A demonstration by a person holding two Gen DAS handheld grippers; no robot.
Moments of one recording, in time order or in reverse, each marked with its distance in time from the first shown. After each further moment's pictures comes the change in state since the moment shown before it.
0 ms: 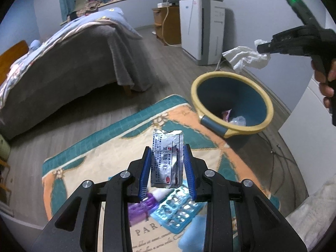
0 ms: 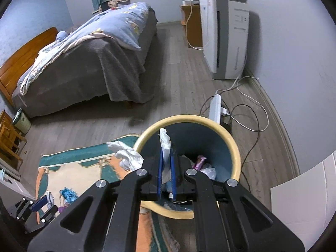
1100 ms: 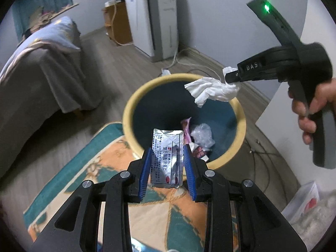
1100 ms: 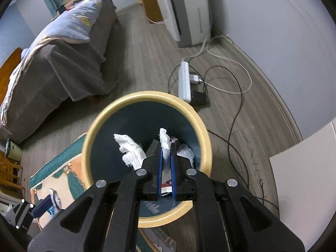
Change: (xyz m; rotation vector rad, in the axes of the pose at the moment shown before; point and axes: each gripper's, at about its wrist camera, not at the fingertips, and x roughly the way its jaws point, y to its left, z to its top) left arm 0.096 -0.108 0.081 0.214 0.065 -0.190; right arm 0.072 -0.098 -0.022 0.270 0.166 -0.074
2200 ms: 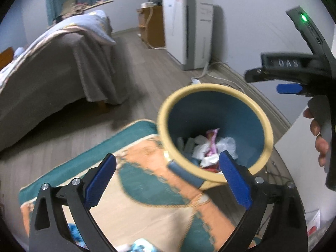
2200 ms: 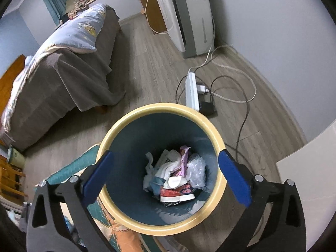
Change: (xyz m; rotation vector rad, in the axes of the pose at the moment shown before) left arm -0.018 0.045 -0.021 -0.189 -0.080 0.148; right arm -0.021 0.039 0.002 -0.032 -0.108 0.007
